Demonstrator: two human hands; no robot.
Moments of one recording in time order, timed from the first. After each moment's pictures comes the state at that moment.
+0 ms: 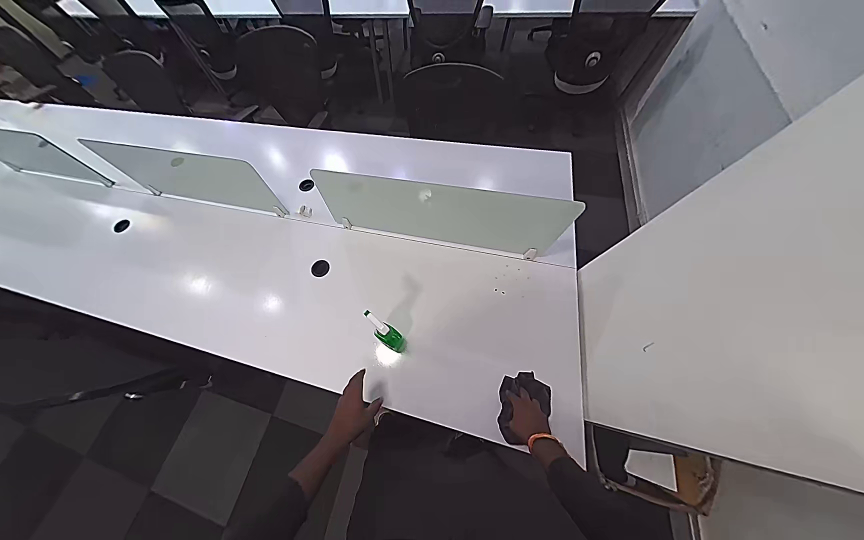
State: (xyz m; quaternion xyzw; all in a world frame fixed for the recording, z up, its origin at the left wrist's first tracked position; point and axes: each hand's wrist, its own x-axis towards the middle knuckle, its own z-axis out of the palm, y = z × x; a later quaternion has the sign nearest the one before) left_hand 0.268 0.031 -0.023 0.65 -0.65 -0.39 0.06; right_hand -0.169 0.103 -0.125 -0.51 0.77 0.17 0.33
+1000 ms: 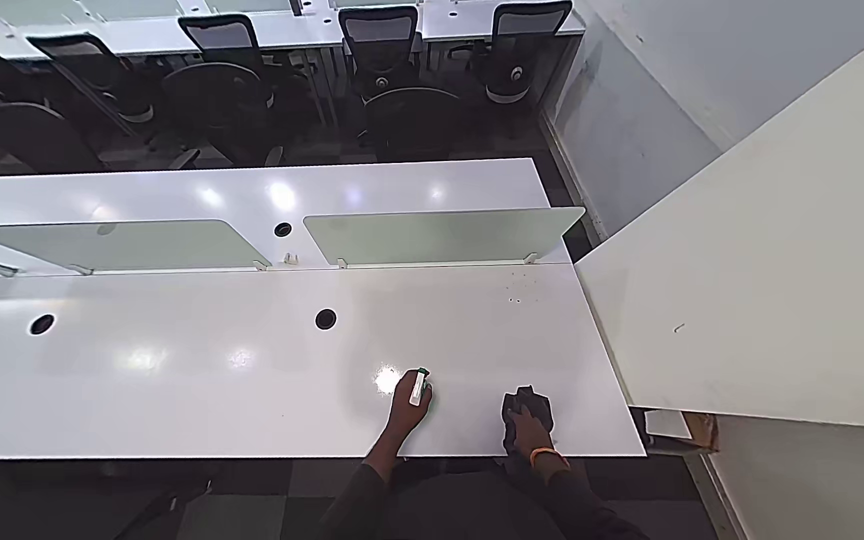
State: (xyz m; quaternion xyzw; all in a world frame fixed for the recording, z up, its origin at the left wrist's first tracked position) left_hand 0.282 -0.119 -0.080 0.44 -0.71 -0.48 0.27; right_hand -0.002 0.057 -0.125 -0.41 0.82 0.17 0.35
